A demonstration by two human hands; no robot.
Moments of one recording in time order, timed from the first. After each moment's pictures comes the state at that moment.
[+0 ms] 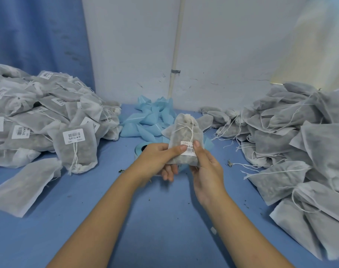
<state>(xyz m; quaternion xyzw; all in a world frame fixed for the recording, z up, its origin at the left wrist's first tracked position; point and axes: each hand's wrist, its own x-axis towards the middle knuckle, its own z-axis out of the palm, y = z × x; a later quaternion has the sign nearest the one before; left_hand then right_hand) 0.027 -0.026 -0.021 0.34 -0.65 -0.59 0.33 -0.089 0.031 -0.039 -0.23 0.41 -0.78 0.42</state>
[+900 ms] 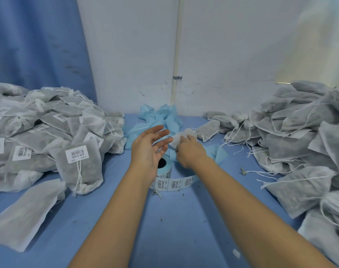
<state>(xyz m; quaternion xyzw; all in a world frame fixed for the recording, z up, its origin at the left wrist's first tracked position) 0.026 -0.071 -0.002 0.27 -0.36 -0.70 0.56 -0.114 -0.096 -0.031 -0.65 0.76 -0.02 -0.03</state>
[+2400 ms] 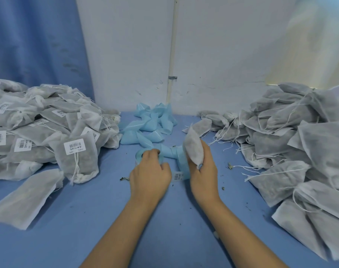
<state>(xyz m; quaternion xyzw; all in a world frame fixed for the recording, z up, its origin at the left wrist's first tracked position) 0.020 -0.014 -0.051 0.56 -0.72 -0.15 0.38 -0.099 0.024 -0.061 -0.52 0.53 -0.66 0.11</state>
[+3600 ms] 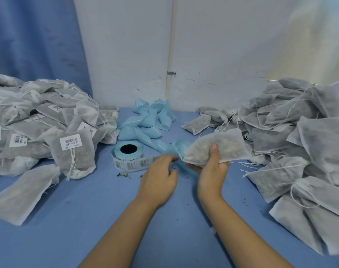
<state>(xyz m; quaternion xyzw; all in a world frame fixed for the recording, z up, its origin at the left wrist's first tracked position) 0.010 -0.018 -0.078 0.40 -0.80 -0.27 0.36 -0.102 0.017 -0.055 -0.20 0.49 -0.83 0.20</state>
